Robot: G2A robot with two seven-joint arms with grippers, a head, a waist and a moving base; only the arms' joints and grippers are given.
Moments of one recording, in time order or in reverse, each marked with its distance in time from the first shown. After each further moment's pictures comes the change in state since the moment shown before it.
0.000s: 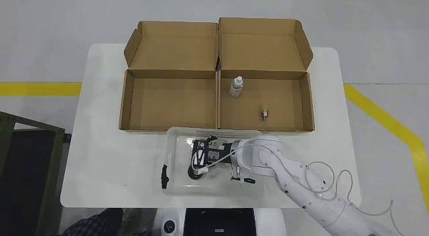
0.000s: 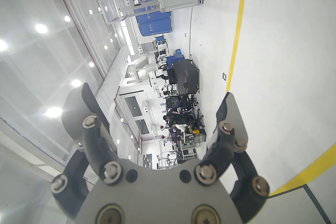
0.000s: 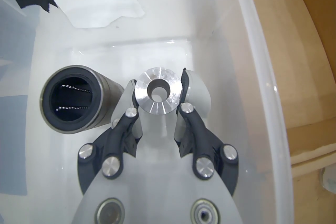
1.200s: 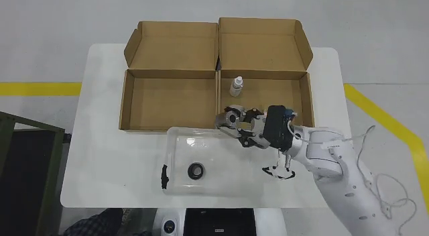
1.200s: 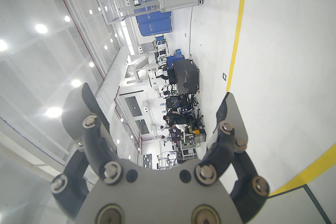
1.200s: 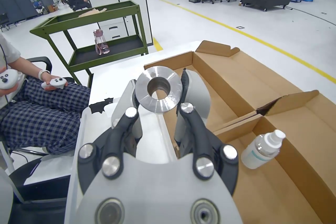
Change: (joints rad) left arm 0.000 0.000 0.000 0.000 0.000 0.000 0.000; right arm -0.244 0.099 0.504 -0.282 0.434 -0.141 -0.217
